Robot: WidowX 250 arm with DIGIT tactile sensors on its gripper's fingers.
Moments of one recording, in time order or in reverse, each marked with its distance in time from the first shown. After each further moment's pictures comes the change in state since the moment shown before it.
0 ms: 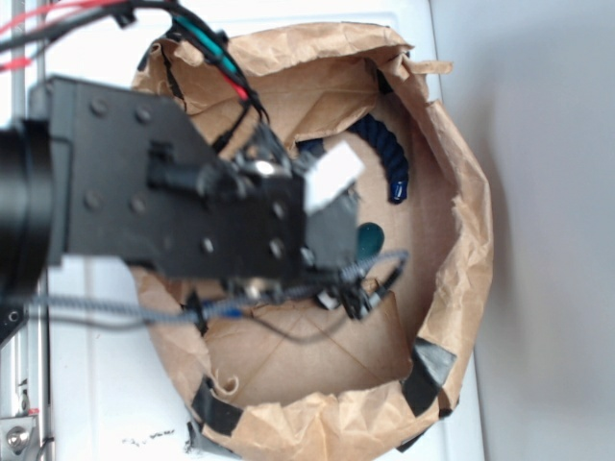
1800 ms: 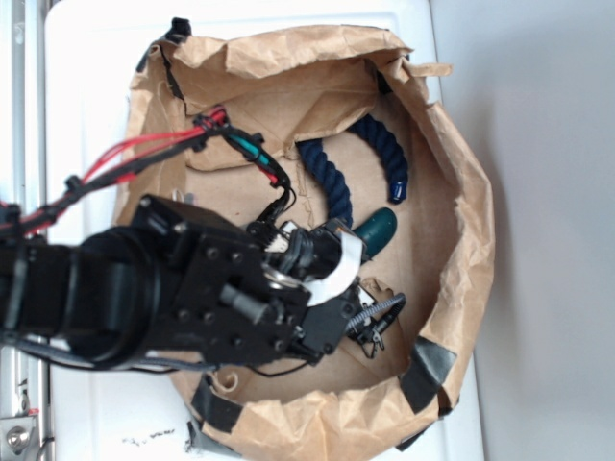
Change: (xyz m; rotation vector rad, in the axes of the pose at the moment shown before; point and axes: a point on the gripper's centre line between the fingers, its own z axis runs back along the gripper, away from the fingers) arm -0.006 -0.016 -0.065 -0.053 -0.132 0.039
